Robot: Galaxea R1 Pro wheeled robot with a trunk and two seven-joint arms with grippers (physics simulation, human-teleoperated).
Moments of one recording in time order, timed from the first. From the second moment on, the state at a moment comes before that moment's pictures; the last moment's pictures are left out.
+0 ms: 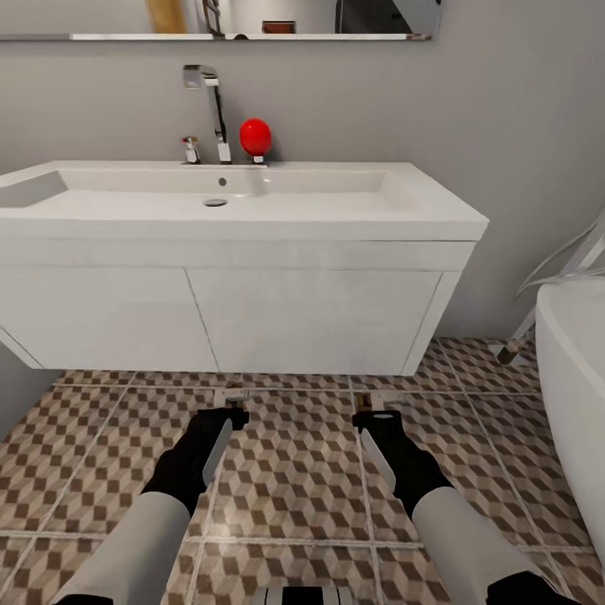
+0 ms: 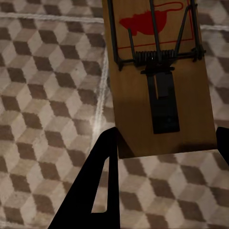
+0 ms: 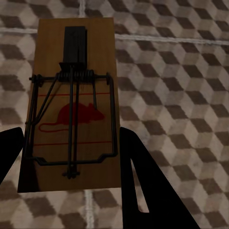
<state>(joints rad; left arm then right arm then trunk) -0.72 -0.14 -0.02 -0.84 0.04 0.63 0.30 -0.75 0.11 0.20 -0.70 -0.14 0.48 -0.42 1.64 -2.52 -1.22</state>
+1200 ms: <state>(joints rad) -0.72 -0.14 -0.01 -0.74 0.04 0.55 0.30 -0.75 0.11 0.20 -0.63 -0.15 0.46 -0.42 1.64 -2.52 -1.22</state>
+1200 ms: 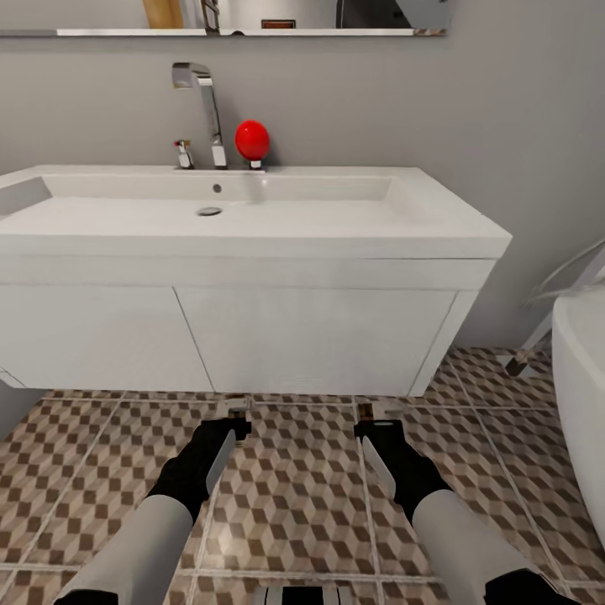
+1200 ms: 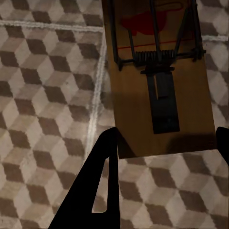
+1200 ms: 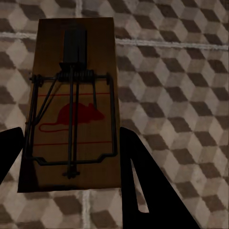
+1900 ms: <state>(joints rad) -0.72 -0.15 -0.01 -0.74 0.05 0.55 0.30 -0.75 0.11 0.20 -0.55 -0.15 0.44 -0.42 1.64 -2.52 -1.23</state>
